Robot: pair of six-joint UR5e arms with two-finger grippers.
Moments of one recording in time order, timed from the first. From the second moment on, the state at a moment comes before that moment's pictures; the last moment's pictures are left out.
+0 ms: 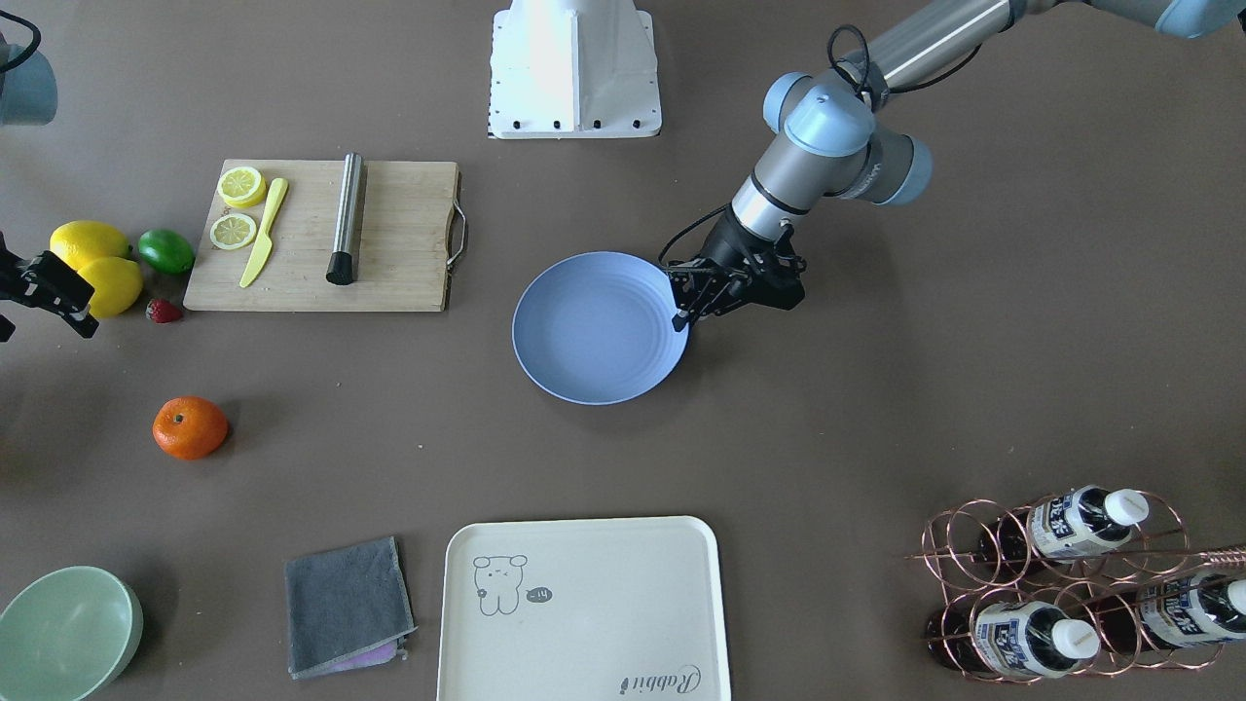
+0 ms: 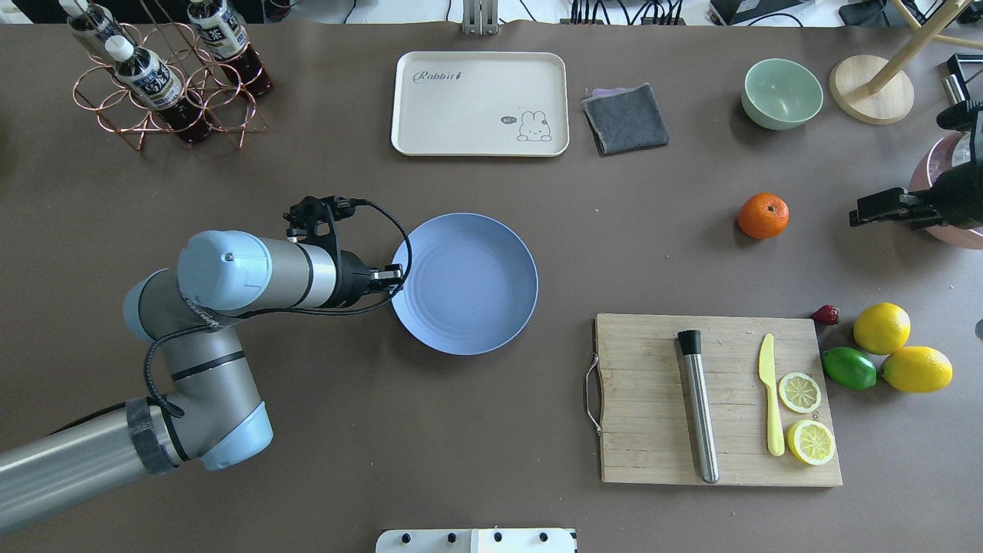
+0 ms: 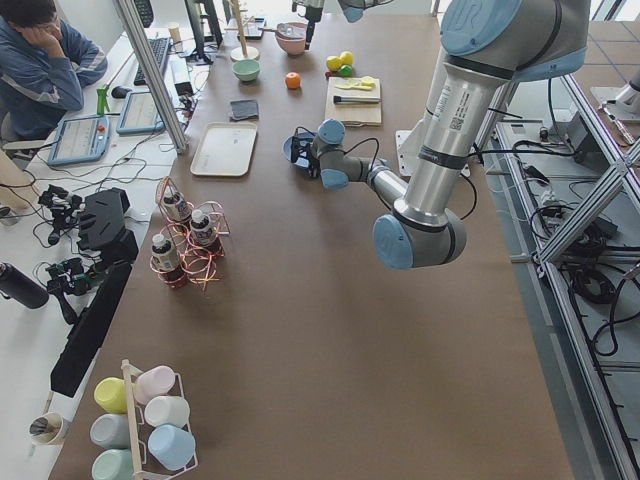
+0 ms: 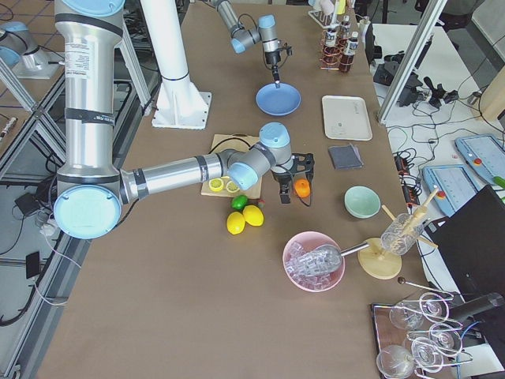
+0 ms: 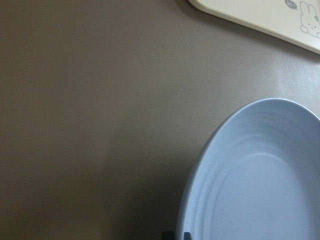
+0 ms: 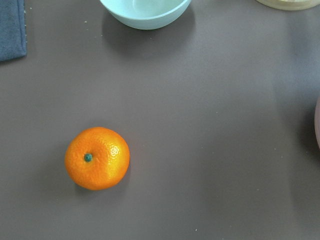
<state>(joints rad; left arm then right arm) -0.50 -2.05 -1.54 -2.36 -1.75 -1.40 1.08 -1.63 1.82 -1.06 2.14 0.83</state>
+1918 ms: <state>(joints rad) -1.48 -1.54 -1.55 -2.12 -2.47 -0.27 1.00 -1.31 1.65 -1.32 2.10 0.79</state>
